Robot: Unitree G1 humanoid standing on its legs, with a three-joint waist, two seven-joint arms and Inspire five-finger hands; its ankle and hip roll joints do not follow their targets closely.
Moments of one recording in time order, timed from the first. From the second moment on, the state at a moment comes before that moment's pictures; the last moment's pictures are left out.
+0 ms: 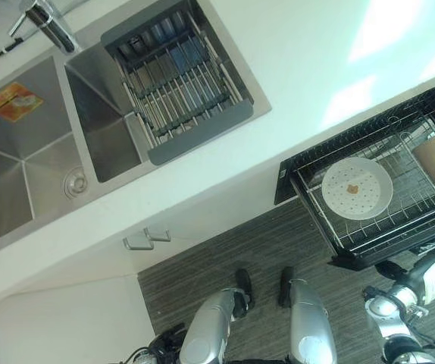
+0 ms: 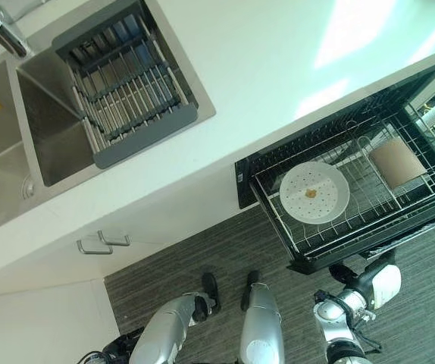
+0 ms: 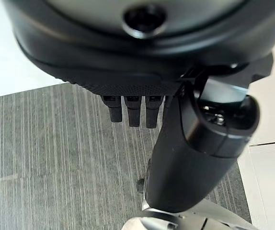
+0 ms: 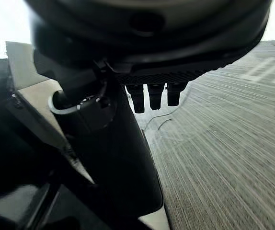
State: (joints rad) left arm -0.03 0.22 -0.15 1.15 -0.51 0.06 -0.08; right arm -0.18 -0.45 0.03 0.95 0.03 -0.30 -0.92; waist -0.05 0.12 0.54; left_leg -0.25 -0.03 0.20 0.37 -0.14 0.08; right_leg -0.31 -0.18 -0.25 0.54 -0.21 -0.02
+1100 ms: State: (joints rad) left arm -0.02 0.28 -0.11 1.07 -0.51 -0.02 -0.18; right arm -0.67 -0.75 0.24 1.04 -0.07 -0.08 -0.68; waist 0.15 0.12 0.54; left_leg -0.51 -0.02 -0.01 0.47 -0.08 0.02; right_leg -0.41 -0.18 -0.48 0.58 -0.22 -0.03
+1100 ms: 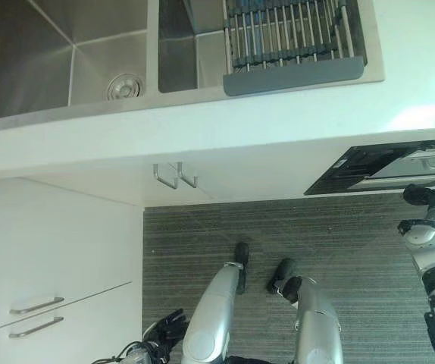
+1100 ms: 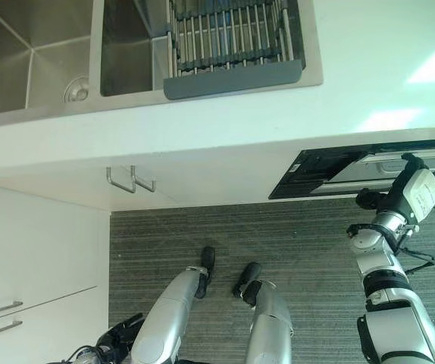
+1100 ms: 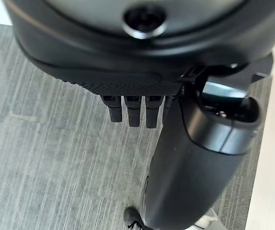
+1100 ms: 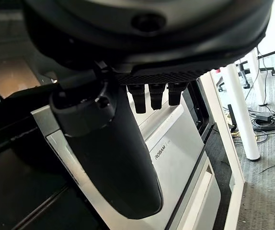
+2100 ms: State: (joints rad) left arm -0.06 0.29 -0.03 0.90 -0.57 -0.14 -0.24; right arm -0.12 -0.41 0.17 0.75 0.09 -0.34 -0.42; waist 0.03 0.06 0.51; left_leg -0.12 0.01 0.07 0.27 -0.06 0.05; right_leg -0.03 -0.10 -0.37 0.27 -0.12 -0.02
